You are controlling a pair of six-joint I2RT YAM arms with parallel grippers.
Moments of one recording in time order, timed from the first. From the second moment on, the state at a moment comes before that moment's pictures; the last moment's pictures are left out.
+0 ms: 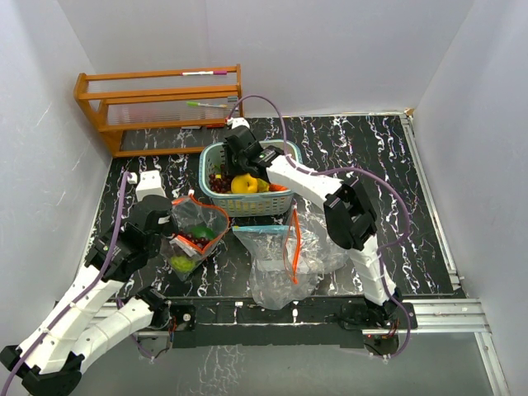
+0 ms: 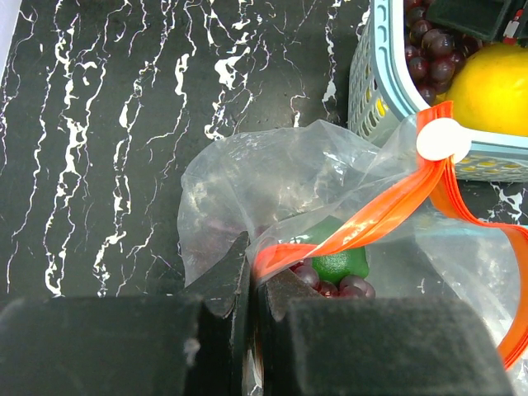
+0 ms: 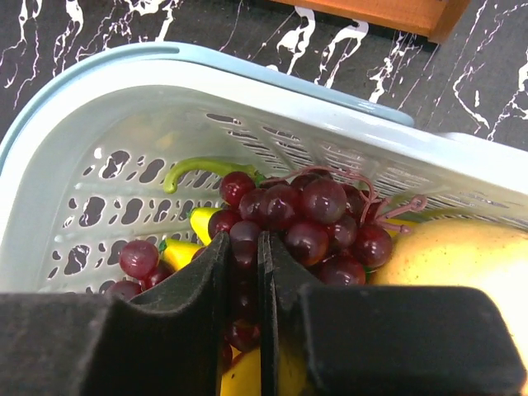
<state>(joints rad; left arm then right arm) -0.62 0.71 0.92 -0.90 -0.60 -0.46 0.77 2.20 1.94 -0.40 0.11 0.43</state>
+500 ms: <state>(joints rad) -0.62 0.71 0.92 -0.90 -0.60 -0.46 0.77 1.82 1.68 -0.28 0.05 0.38</state>
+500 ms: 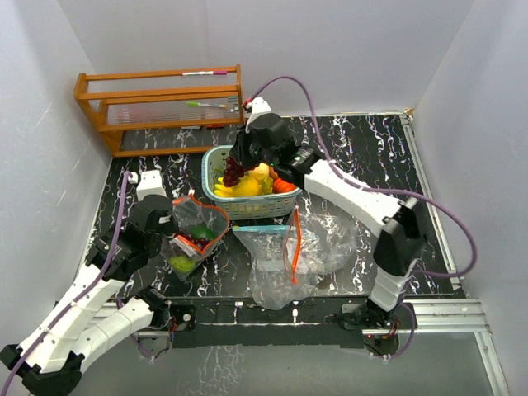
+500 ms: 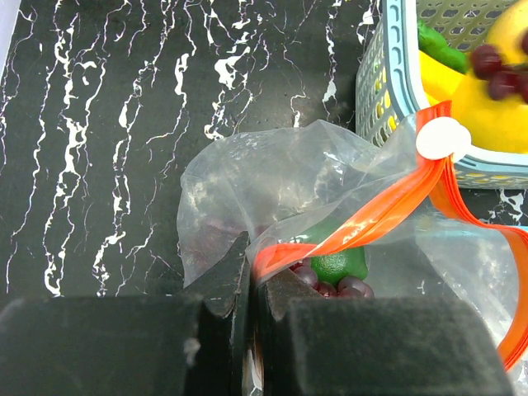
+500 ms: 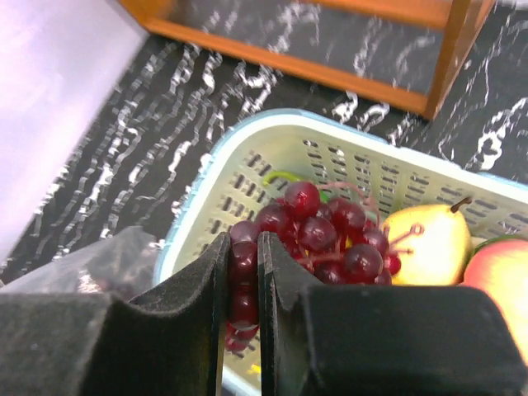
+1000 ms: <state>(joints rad) -0.62 0.77 0.92 -0.84 -0.59 -0.45 0.79 1.50 1.51 -0.22 -0.11 0.37</state>
